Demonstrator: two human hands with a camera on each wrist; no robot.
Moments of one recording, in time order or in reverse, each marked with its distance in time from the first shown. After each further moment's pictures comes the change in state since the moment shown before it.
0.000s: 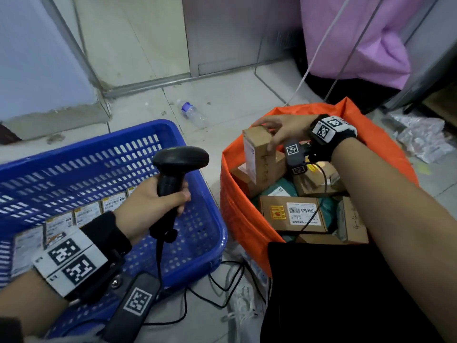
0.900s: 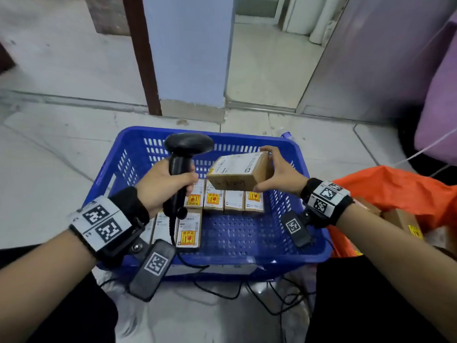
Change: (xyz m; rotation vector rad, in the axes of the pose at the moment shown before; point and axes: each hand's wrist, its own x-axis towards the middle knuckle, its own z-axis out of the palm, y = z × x) left_hand -0.170 -0.018 -0.198 -0.144 0.429 0.033; right_hand 0.013 -0.196 0.279 -0.076 0.015 -0.421
